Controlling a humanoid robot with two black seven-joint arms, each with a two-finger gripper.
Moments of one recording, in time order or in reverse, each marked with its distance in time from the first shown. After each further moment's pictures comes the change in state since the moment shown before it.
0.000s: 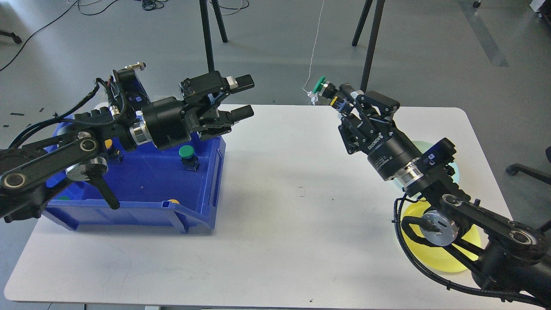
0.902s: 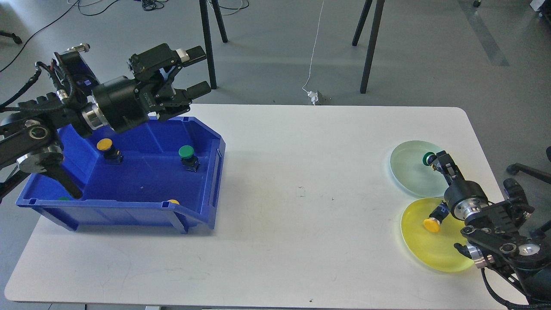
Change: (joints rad) left arm 0.012 0.115 -0.034 -0.001 -0.010 -0.001 0.000; right arm 0.095 0.022 -0.427 -0.654 -0.120 -0.378 -0.113
